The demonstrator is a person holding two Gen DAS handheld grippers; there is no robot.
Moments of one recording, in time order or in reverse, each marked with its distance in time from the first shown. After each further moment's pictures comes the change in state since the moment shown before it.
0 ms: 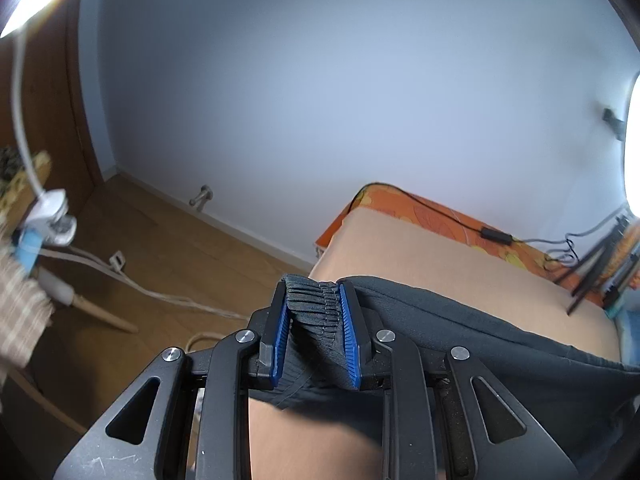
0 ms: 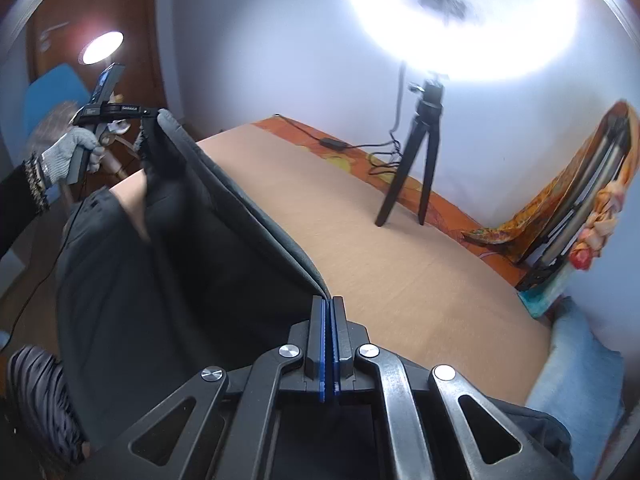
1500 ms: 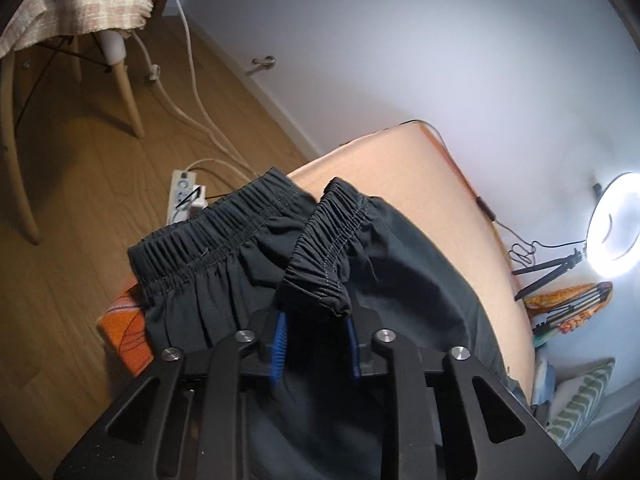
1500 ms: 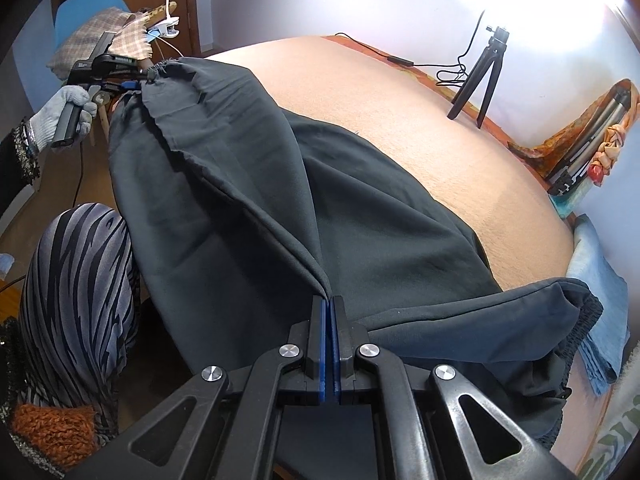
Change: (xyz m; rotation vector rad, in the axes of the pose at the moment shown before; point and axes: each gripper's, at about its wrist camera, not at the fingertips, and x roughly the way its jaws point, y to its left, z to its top) left arm -0.060 0.097 -0.175 -0.496 0.154 -0.185; right arm -0.035 0.118 -0.109 -0.048 0.215 -0.001
